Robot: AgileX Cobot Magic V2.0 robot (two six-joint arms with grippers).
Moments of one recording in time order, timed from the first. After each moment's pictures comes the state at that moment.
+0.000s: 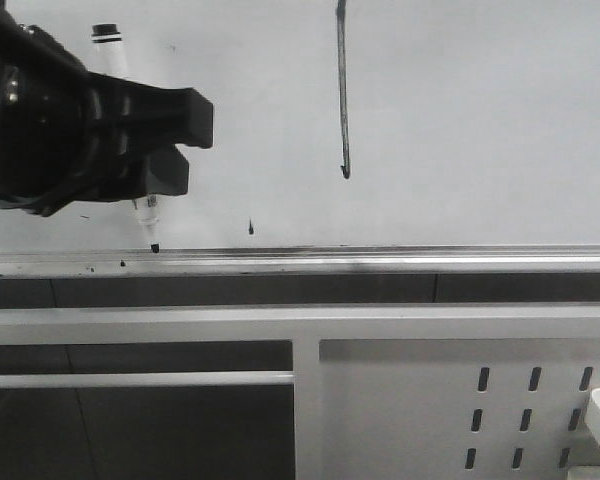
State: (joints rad) left arm -0.91 1.34 -0.60 1.80 0.47 -2.34; right arm 0.83 0.80 -1.16 -0.09 0.94 -0.15
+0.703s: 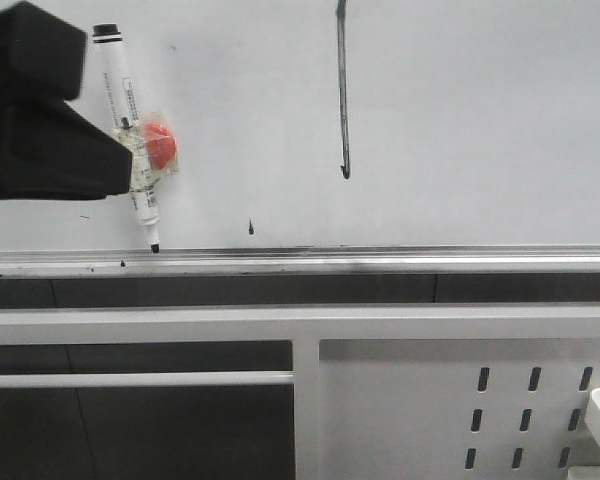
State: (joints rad) left arm -0.91 1.03 -0.47 1.81 0.21 -2.28; right arm 0.83 0.65 -1.13 -0.09 1.08 -0.15
